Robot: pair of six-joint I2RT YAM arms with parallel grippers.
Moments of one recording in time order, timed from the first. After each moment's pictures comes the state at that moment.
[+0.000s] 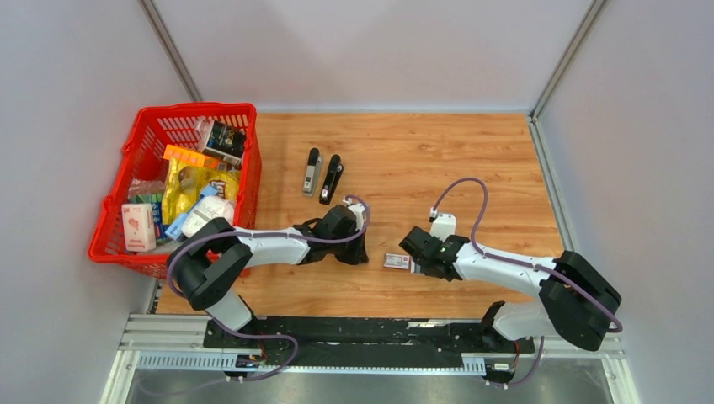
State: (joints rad) left arm -0.85 1.59 0.69 0.06 0.17 -0.55; right arm 0.89 1.31 0.62 -0.62 0.52 0.96
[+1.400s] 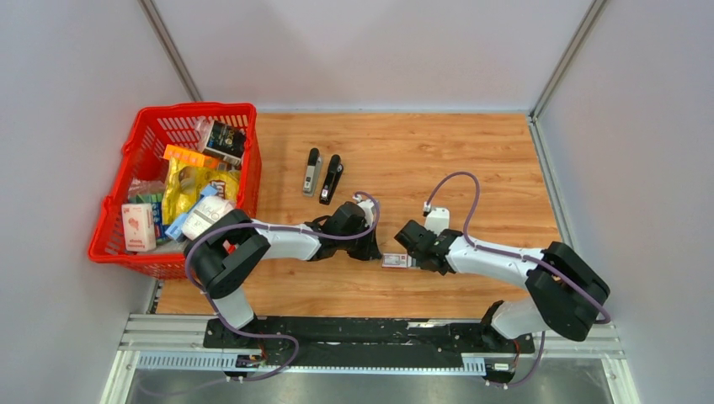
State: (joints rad) left arm -0.87 1.71 0.76 0.18 0.22 -0.61; right arm 0.86 1.39 0.67 -0.56 0.53 0.90
